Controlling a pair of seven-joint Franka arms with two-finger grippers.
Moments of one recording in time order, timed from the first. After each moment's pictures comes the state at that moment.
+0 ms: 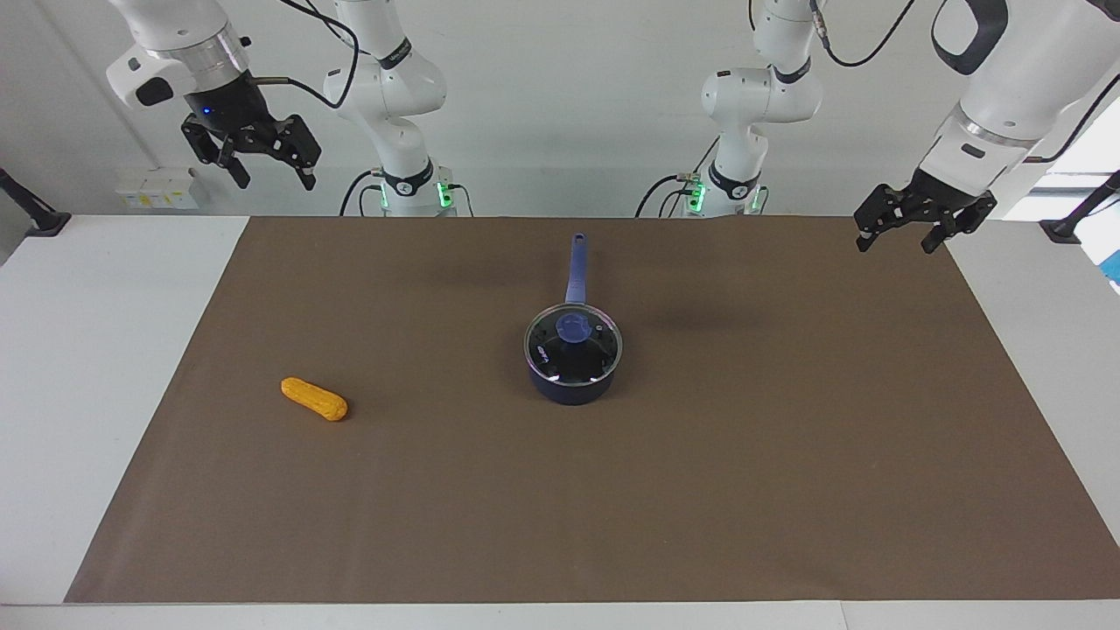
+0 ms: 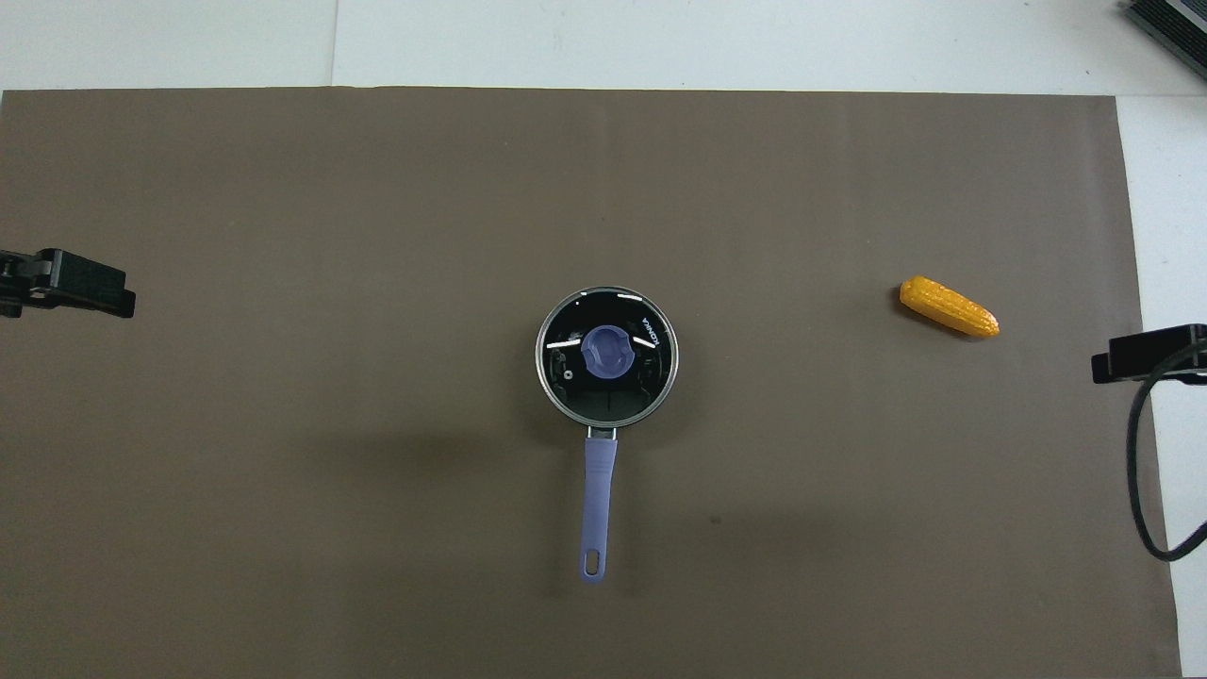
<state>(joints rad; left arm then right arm) -0.10 0.04 0.08 -1.51 -0.03 1.51 0.04 0.14 -0.13 -0.18 -1.61 0.00 1.46 0.01</state>
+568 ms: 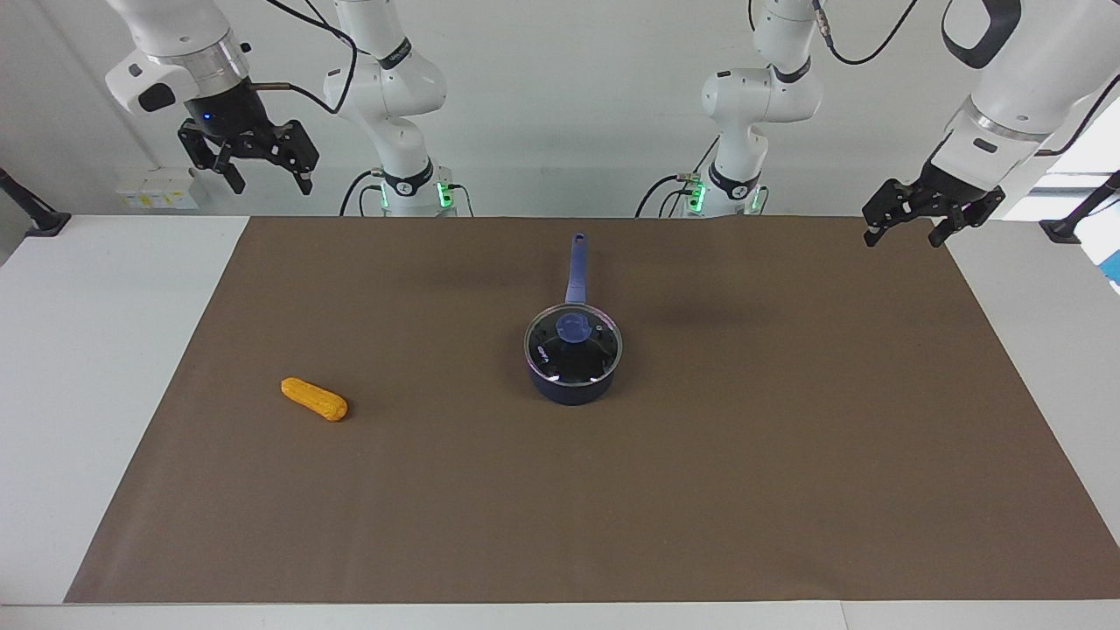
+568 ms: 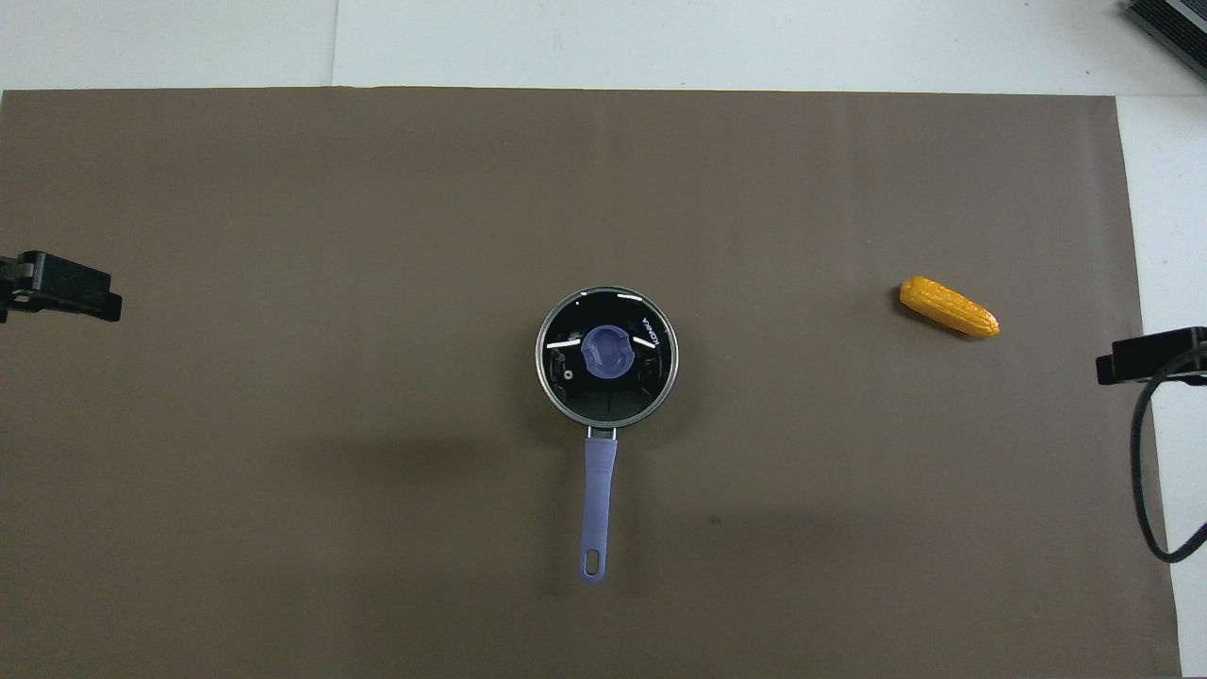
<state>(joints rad) -0.09 0.03 0.07 -1.50 -0.03 1.50 0.04 0.14 -0.13 -0.18 -1.61 -0.02 1.46 0.01</state>
